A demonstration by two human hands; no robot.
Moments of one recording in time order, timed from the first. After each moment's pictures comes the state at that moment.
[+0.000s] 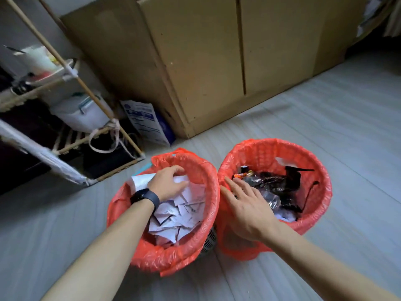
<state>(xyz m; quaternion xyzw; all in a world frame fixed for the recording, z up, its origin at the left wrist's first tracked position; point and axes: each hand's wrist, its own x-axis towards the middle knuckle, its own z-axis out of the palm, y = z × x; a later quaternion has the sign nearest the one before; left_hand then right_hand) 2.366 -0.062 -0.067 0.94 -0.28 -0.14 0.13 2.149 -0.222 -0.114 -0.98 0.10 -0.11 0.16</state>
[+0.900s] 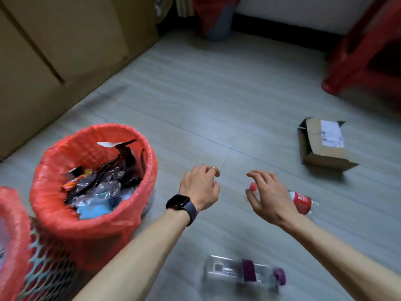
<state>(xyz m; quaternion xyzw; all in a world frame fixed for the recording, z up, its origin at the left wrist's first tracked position) 1.998 -0.317 -0.149 0.71 -0.67 -0.18 0.09 1.777 -0.353 -0.178 -0.85 0.51 -0.10 0.11</state>
